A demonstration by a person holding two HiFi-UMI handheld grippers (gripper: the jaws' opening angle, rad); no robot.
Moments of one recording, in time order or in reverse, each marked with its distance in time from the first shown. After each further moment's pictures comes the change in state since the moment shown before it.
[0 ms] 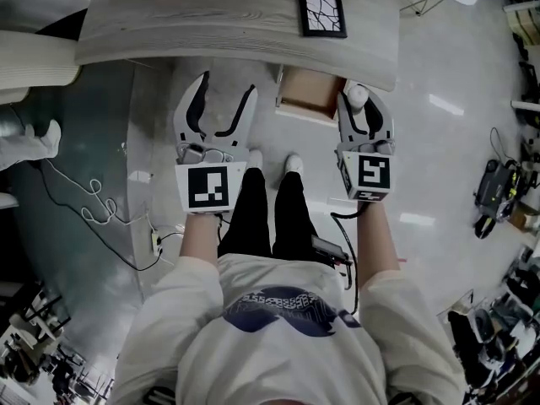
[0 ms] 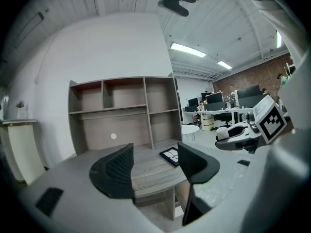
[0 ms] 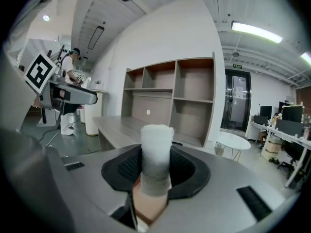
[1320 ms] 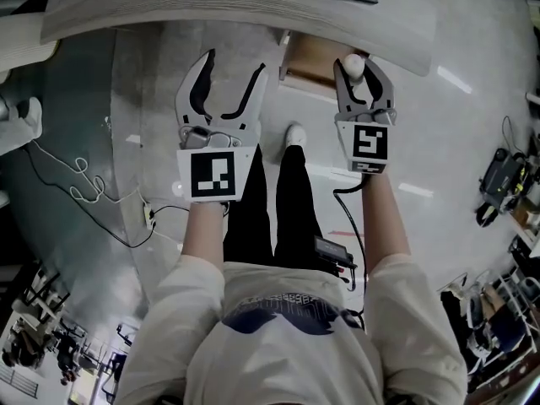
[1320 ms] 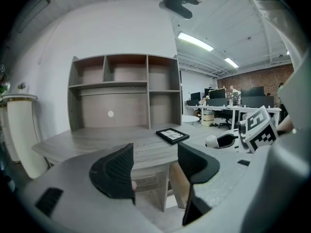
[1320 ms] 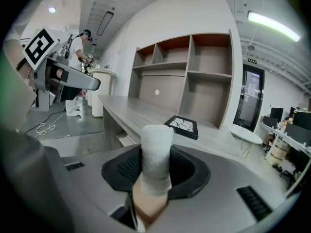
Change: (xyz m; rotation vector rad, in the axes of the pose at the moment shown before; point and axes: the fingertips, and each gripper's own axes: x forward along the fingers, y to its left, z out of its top) left arm 0.038 -0.015 -0.108 -0.070 0.099 -0.007; right arm 0.077 0.025 -0.109 -0.111 0.102 0.089
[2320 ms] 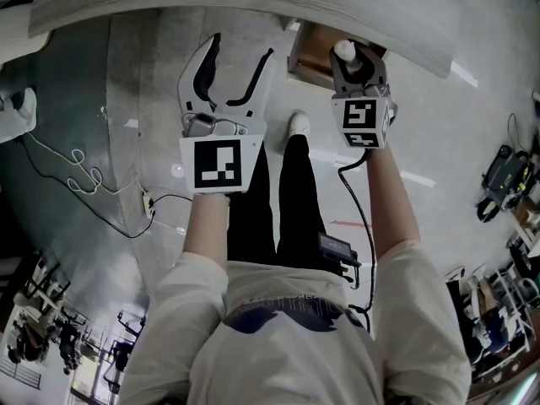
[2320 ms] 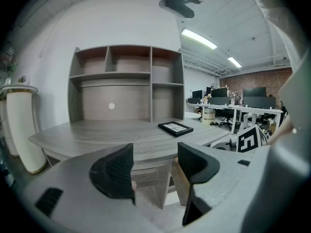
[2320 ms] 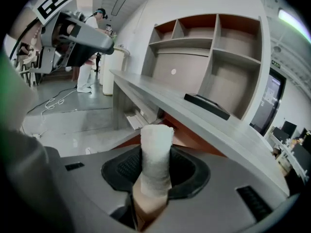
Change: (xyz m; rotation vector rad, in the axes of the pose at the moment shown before) left arm 0.023 0.012 -0.034 -0.036 0.038 0.001; right arm 0.060 0.028 -0.071 -0.155 0.186 0.085
